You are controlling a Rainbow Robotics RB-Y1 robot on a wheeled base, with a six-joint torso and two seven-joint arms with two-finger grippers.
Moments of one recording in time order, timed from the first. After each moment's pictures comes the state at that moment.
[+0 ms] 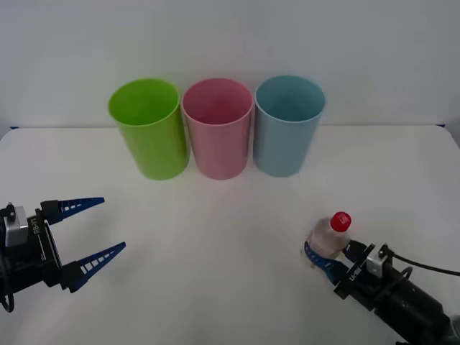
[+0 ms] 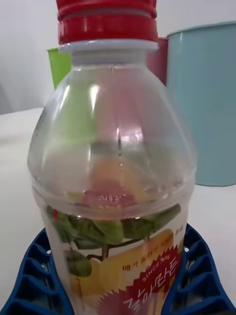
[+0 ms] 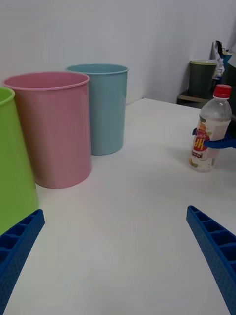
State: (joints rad) right arm 0.10 -0.20 -0.20 -1.23 1.07 -1.14 0.58; left arm 0.19 0.61 0.21 -1.62 -1.02 -1.18 -0.11
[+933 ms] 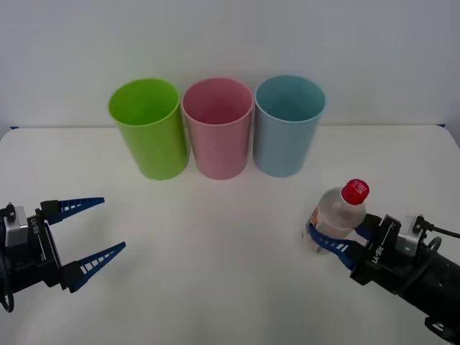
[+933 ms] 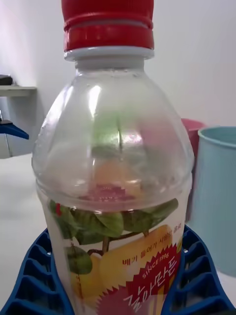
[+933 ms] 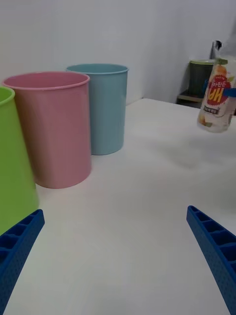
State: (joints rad) right arm 0.21 -0.30 -0.18 -1.74 1.10 -1.13 0.21; left arm 0.19 0.61 0.21 -1.62 -1.02 -1.18 -0.11
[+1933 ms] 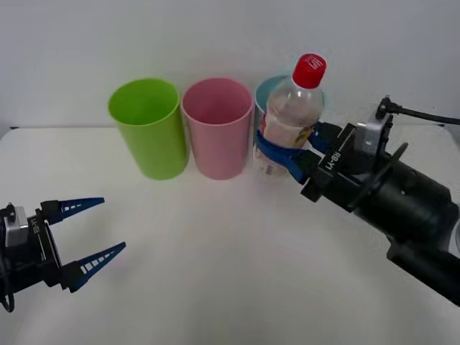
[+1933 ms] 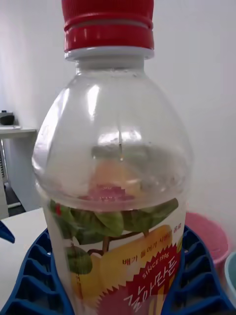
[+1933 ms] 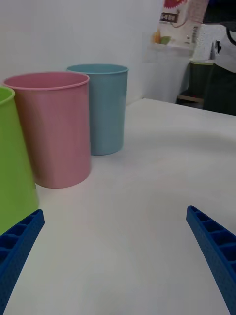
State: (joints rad) right arm -0.05 -0.30 0.03 -2.08 1.44 -0.74 -0.34; left arm 0.19 0.61 0.21 -1.62 -1.02 -1.18 -0.11
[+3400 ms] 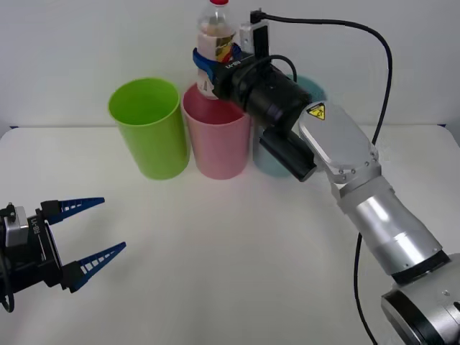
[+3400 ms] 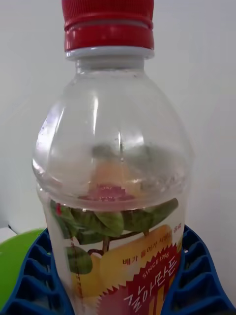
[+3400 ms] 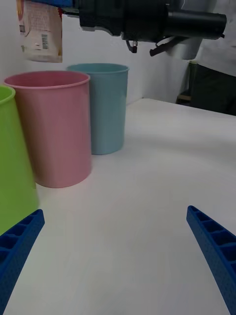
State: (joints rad) right arm -0.76 -0.20 0.31 -1.26 1.45 -0.20 -0.33; left arm 0.19 0.61 0.21 -1.62 -1.02 -1.18 -0.11
